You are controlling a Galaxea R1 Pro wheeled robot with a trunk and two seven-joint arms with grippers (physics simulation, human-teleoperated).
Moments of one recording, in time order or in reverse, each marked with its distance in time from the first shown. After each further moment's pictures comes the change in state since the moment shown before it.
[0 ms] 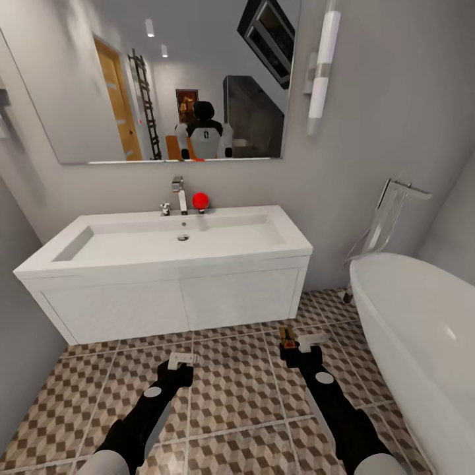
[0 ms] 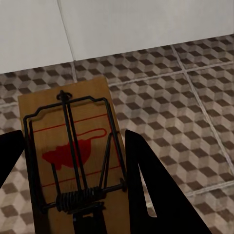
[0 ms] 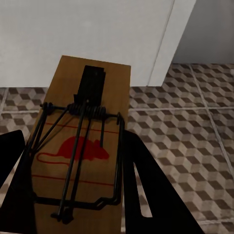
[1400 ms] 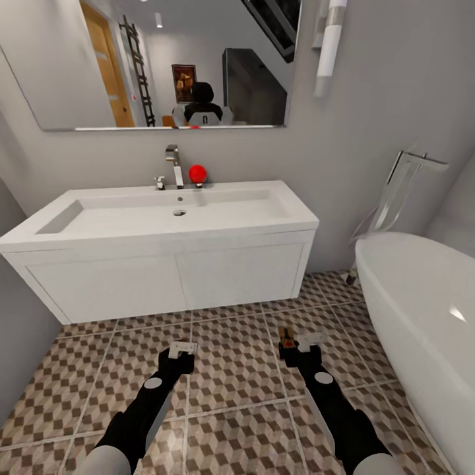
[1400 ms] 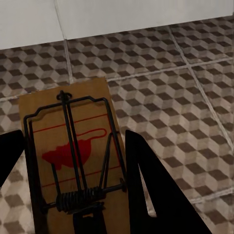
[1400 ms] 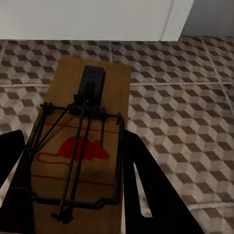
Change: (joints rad) left arm 0.000 -0.004 -0.005 -0.089 0.000 0.001 -0.001; right arm 0.000 0.003 0.002 -0.001 0.000 -0.008 0.000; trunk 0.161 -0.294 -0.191
